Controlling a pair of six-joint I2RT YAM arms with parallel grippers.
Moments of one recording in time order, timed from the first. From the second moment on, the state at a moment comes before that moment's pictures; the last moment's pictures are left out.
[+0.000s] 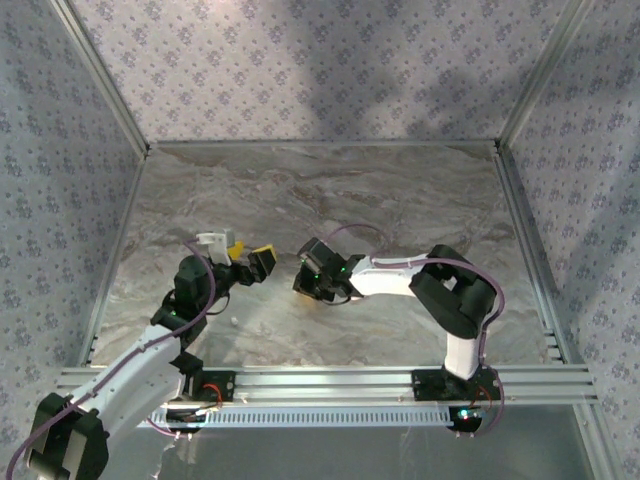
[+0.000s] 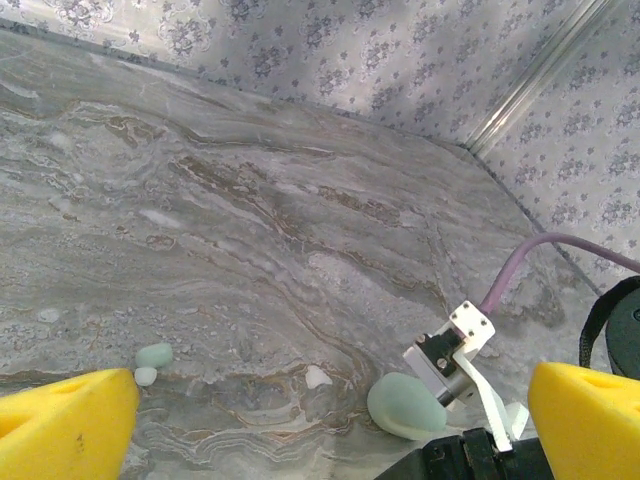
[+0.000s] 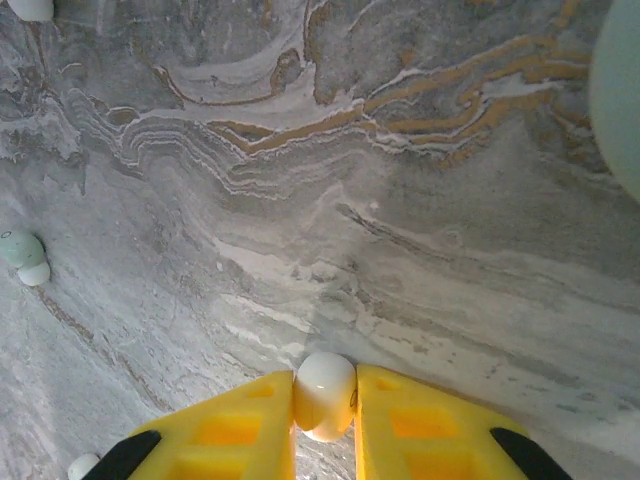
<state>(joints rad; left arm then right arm) -0.47 0.76 0.29 0.25 0.12 -0.49 0.94 1.84 1.01 -0.11 -0.10 1.15</state>
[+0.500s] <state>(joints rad) -0.47 0.78 0.29 0.26 0.12 -0.49 0.98 1.75 1.04 -0.30 0.00 1.03</state>
